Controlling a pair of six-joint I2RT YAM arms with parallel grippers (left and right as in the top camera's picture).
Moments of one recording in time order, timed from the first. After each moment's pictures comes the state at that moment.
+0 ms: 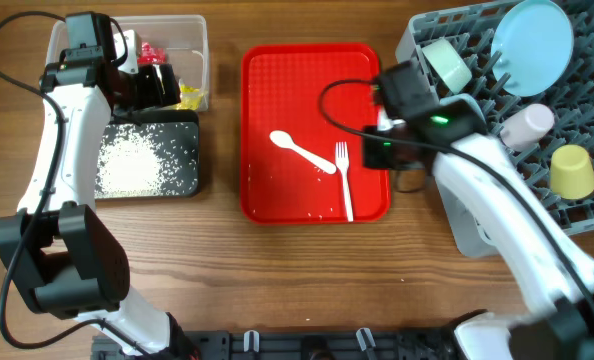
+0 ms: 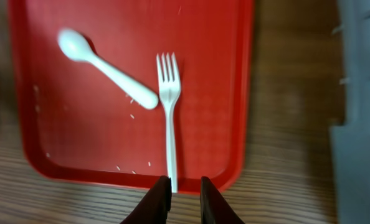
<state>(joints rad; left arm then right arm) 0.13 1.83 1.55 -0.84 0.15 -0.10 0.39 1.52 1.35 -1.04 -0.02 0.38</state>
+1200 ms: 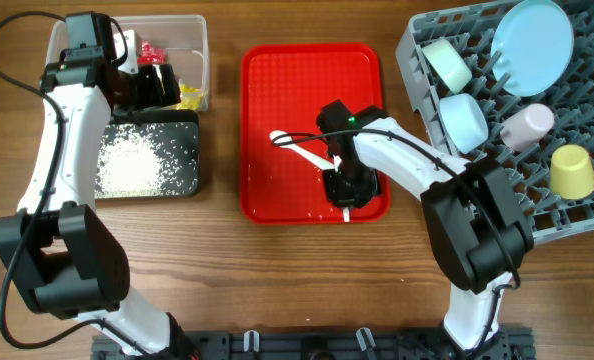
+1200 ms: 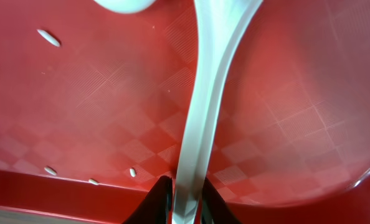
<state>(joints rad) 0.13 1.83 1.55 -0.84 0.15 -0.10 0.52 2.02 1.33 -1.05 -0.15 0.37</state>
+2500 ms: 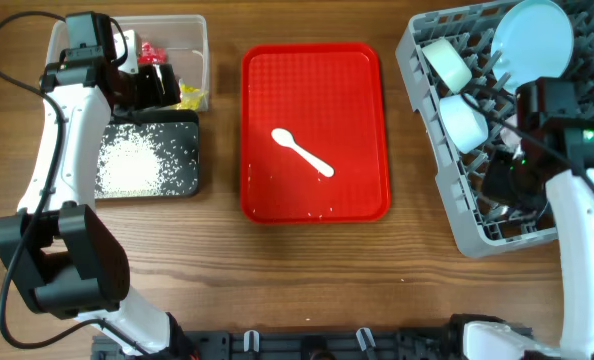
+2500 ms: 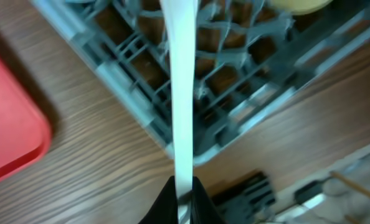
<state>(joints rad) 0.13 1.83 1.55 -0.84 0.15 -0.10 -0.08 1.36 1.38 -1.48 0.21 0.32</state>
